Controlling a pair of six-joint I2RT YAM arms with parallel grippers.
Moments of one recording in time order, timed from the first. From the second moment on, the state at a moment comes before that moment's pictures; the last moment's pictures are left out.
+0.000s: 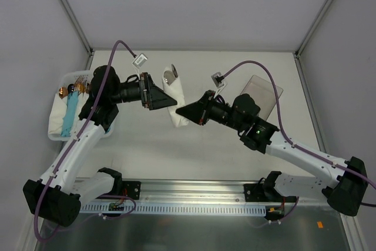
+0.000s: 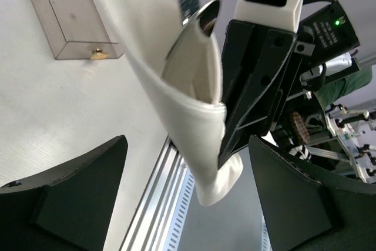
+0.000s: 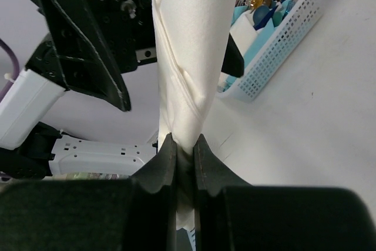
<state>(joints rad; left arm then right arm) -0.30 1.04 1.03 -0.10 1.00 -0.69 0.94 1.09 0.87 0.25 -0.21 0.78</state>
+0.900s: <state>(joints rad) -0.30 1.03 0.87 0.29 1.10 -0.99 0.94 1.16 0.87 0.37 -0.28 0.85</state>
